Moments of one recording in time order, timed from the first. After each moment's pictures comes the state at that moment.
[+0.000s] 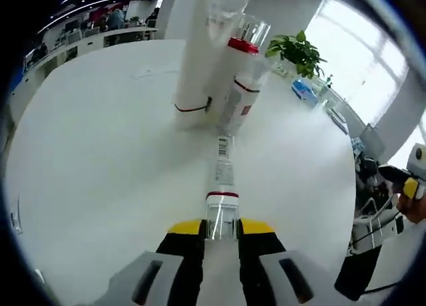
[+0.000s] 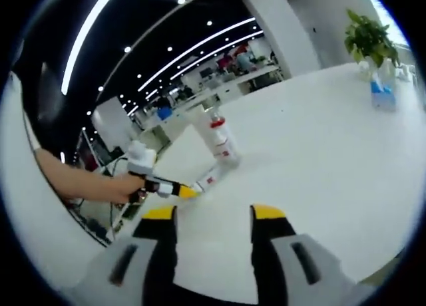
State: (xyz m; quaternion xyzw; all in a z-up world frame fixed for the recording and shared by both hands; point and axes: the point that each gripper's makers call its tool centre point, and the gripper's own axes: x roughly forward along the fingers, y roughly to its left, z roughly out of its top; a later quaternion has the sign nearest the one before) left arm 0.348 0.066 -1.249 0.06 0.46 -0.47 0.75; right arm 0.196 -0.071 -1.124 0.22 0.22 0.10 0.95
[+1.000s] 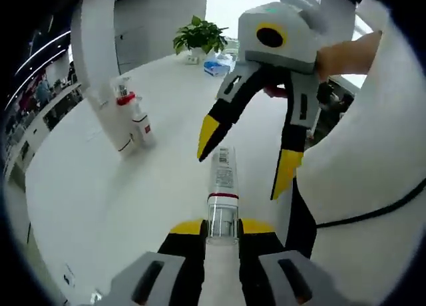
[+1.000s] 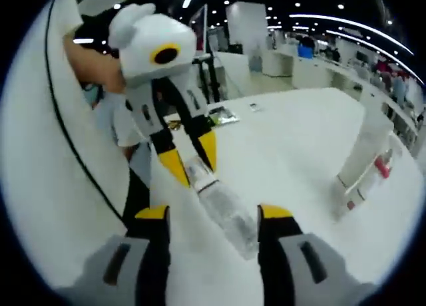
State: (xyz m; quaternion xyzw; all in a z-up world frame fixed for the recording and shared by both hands) left arm 0.236 0.120 -1.160 0.25 0.37 -0.60 0.67; right arm 0.233 0.099 -1.159 -0.16 0.33 0.54 0.76
